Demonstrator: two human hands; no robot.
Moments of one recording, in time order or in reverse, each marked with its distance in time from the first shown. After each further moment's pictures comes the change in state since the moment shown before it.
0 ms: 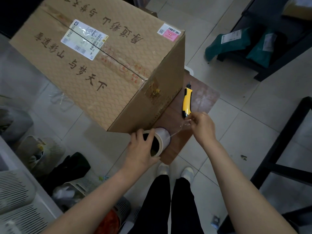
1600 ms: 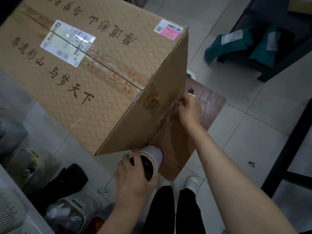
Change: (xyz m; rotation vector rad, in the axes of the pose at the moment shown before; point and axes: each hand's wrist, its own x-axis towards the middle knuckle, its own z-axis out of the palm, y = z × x) left_hand -0.009 -0.007 0.021 -0.041 0.060 -0.229; right_hand 0.091 -0.041 0.048 0.286 0.209 0.017
